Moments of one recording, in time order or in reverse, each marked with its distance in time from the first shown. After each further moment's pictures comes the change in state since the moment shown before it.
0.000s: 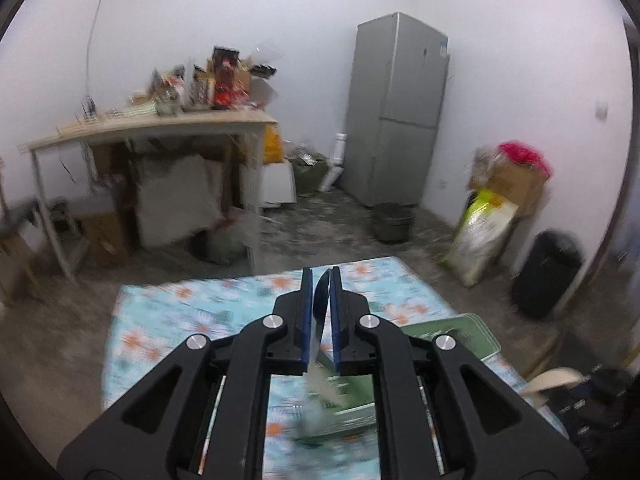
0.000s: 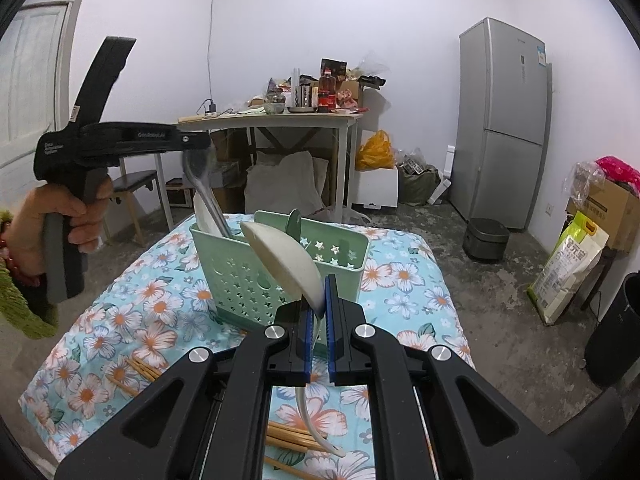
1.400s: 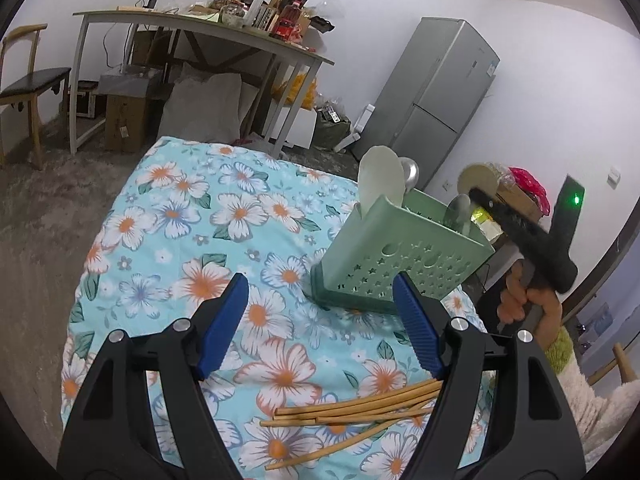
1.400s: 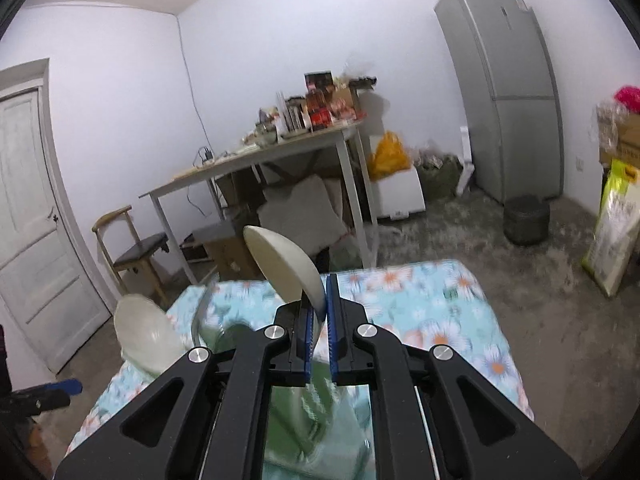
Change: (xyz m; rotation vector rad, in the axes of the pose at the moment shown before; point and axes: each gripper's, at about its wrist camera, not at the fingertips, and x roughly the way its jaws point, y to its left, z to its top) left arm -0.065 0.063 -0.143 -0.299 0.117 -0.007; right arm 0.129 -0.067 0.045 0.246 -0.054 0.138
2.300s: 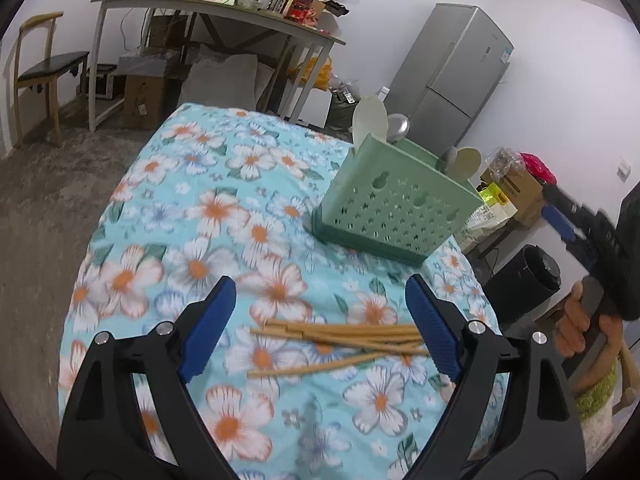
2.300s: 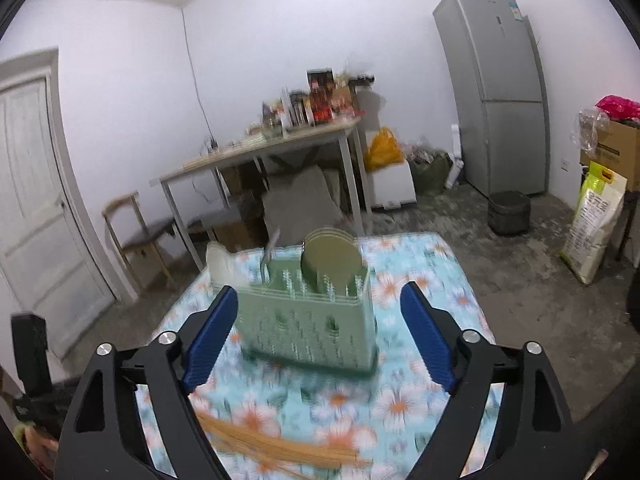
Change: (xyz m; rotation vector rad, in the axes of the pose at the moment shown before) left arm -0.041 -0.019 -0.055 -0.035 0.065 0.063; right arm -0.135 0.054 -0.031 -0.039 0.050 -0.044
